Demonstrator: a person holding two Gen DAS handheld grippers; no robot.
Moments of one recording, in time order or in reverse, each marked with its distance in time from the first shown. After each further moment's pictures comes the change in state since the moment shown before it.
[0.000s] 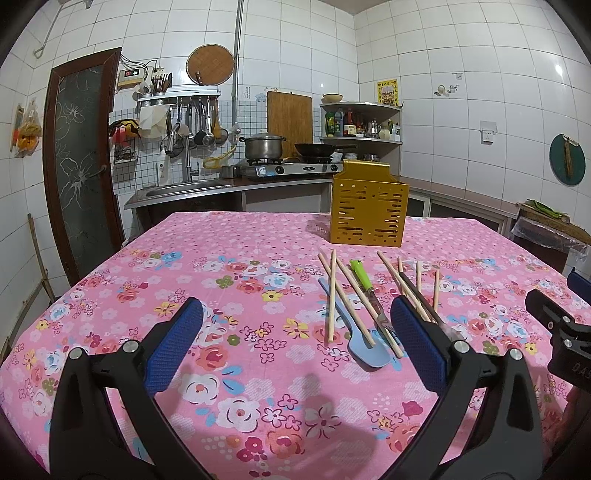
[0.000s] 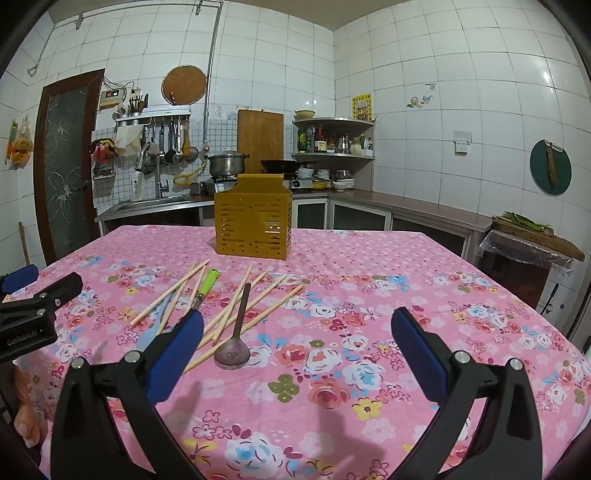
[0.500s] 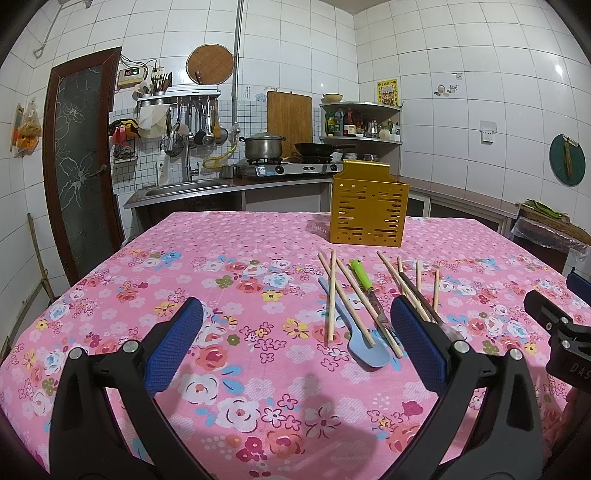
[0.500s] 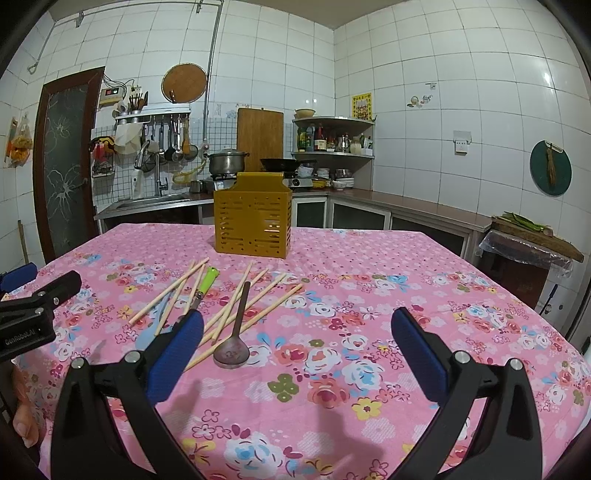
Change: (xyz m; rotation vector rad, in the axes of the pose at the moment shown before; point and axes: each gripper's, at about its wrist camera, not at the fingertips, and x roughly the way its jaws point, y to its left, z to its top) left arm -0.001 0.000 0.000 -0.002 0.000 0.000; right arm 0.001 -0.001 -0.001 -0.004 0.003 -0.002
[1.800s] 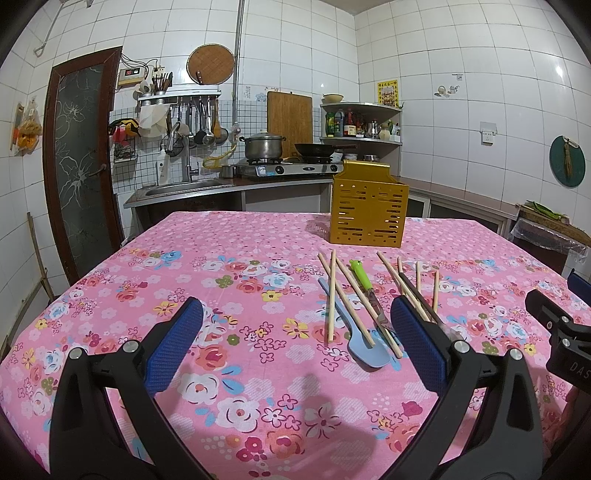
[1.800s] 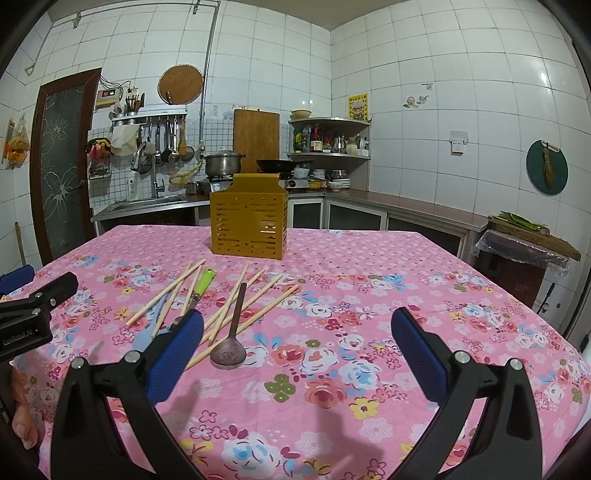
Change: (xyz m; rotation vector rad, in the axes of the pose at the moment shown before) left arm 0.000 0.001 0.000 -0.003 -0.002 -0.001; right arm 0.001 -0.001 0.001 0.004 0.001 -0.013
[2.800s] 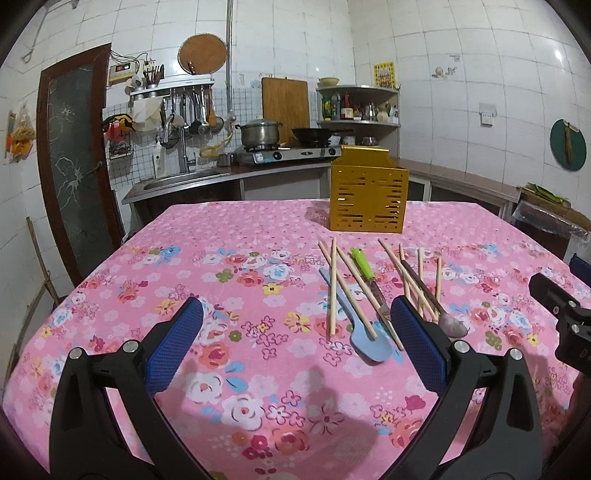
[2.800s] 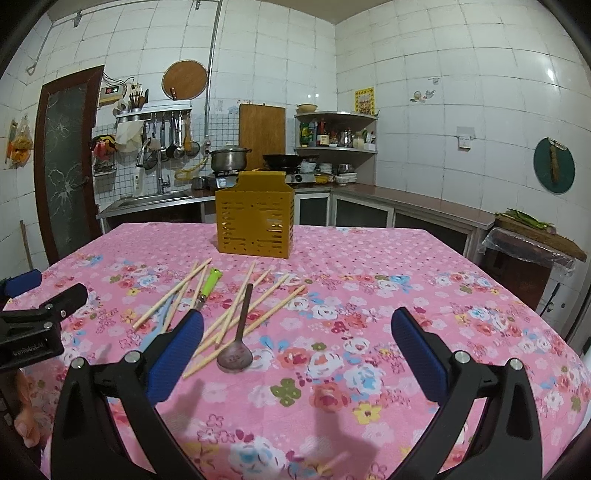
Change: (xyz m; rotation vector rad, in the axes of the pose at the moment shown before) left arm 0.009 -0.003 0.014 0.038 0.077 0.004; right arm 0.006 -0.001 0.016 -0.008 0.038 0.032
